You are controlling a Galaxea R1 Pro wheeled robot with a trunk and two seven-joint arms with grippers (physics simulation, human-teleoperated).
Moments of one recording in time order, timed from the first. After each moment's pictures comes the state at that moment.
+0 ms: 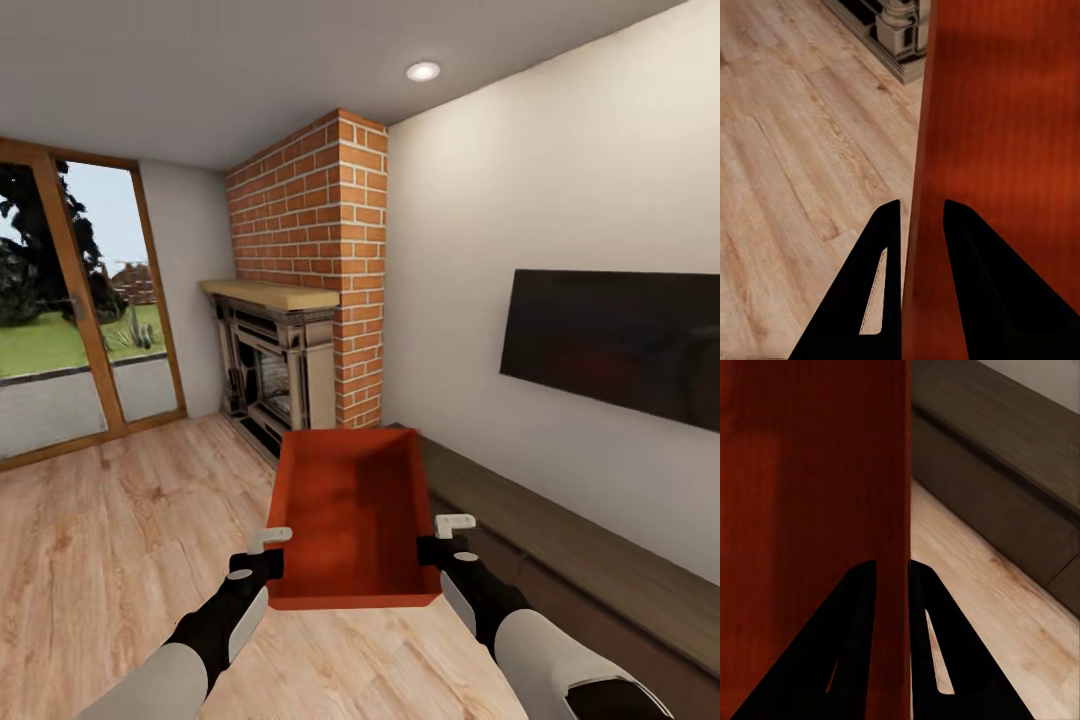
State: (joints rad) left arm -0.63 -0.07 -0.14 -0.46 0.17 0.11 0.27; right arm -0.74 0.11 0.10 -0.31 -0.05 0.07 -0.12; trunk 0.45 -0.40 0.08
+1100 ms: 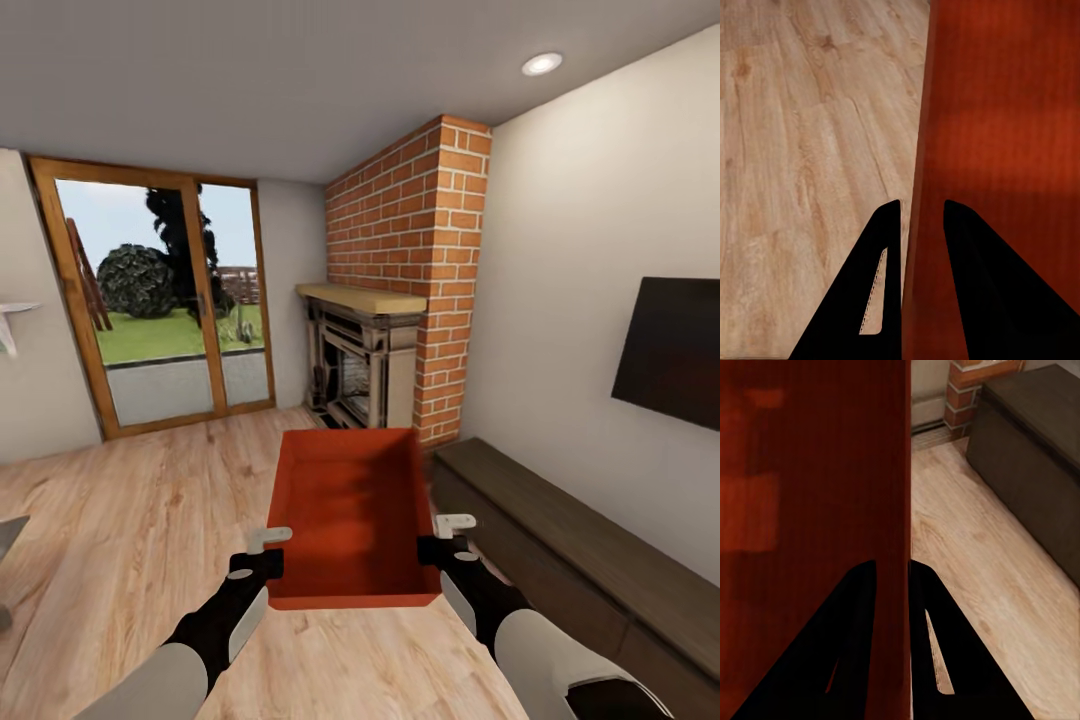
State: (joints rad) left arm -0.63 -0.07 -0.14 -0.46 0.17 0.11 0.27; right arm -0.74 0.11 0.10 -0.31 -0.05 0.07 -0.12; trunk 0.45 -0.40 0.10
